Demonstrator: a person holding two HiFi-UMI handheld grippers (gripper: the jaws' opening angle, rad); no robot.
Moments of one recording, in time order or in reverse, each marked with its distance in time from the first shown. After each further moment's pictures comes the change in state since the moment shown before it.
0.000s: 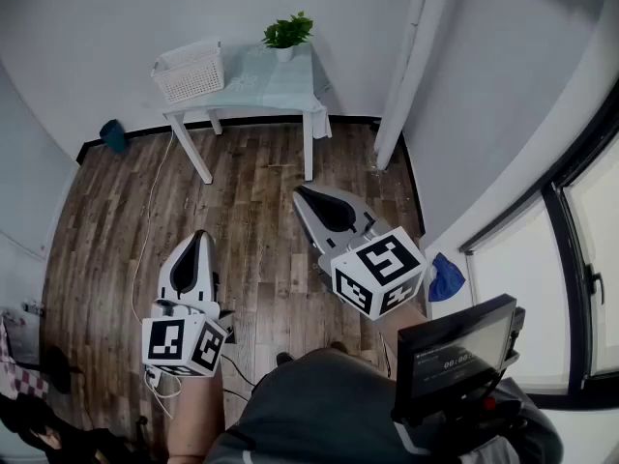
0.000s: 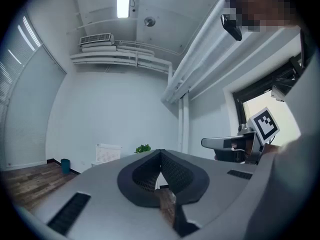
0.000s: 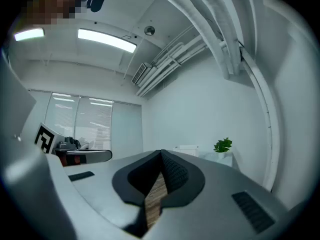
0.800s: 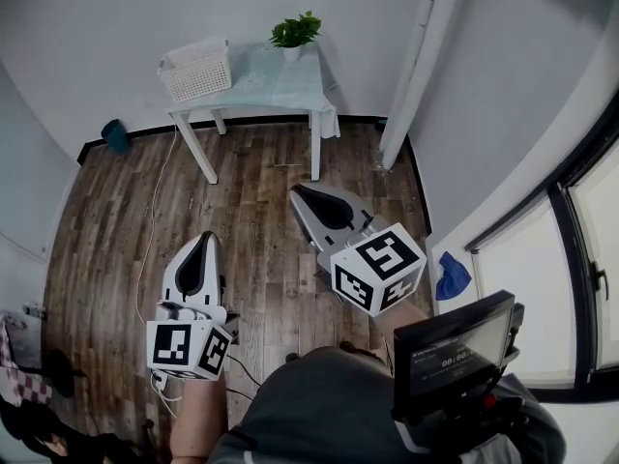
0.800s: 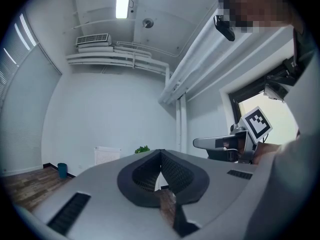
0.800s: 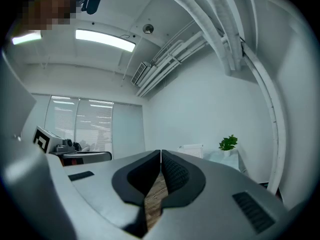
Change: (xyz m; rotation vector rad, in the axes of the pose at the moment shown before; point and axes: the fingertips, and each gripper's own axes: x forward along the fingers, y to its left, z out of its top) left arm -0.009 0.033 0.001 0.023 -0.013 -0.053; right arm 0.042 0.030 -0.008 0.031 -0.001 0.017
